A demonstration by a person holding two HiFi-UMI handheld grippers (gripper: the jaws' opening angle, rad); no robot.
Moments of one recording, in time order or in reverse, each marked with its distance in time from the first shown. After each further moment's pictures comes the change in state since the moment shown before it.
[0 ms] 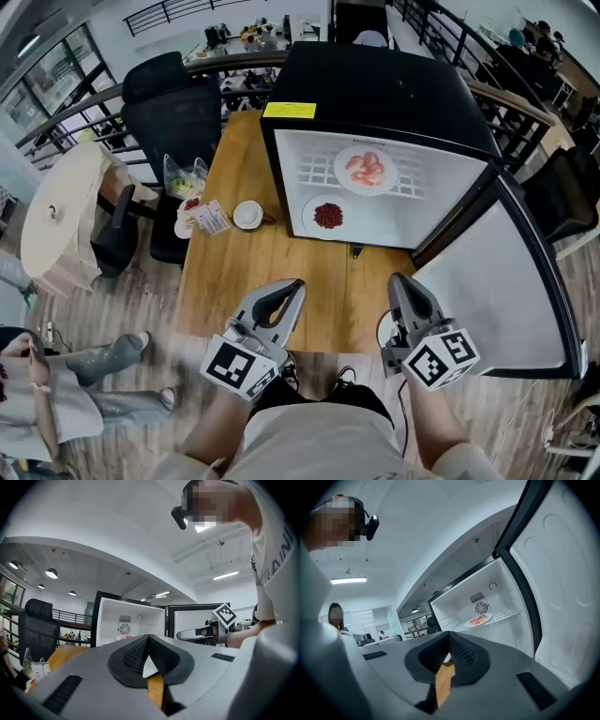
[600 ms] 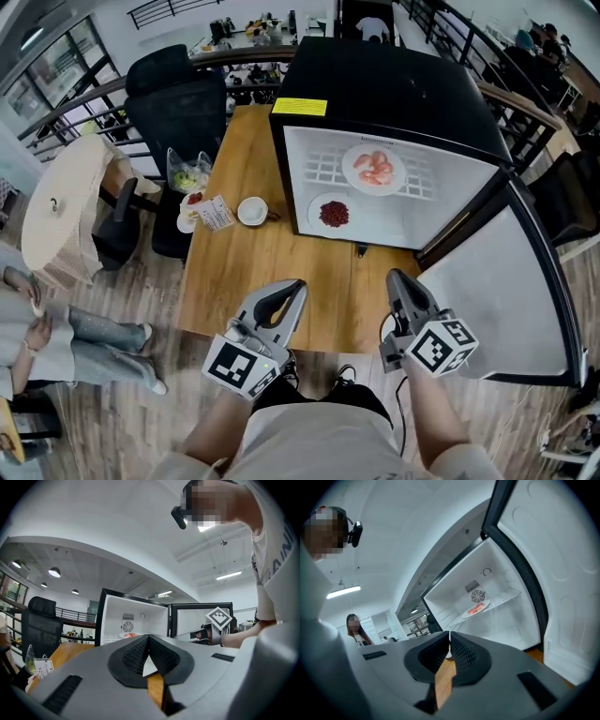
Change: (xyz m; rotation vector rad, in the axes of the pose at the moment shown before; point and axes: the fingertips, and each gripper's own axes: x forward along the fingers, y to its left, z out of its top) left arm -0.005 0.010 -0.010 -0.020 0.006 0.026; right arm 0.024 -0.015 -0.023 0.143 0.069 0.003
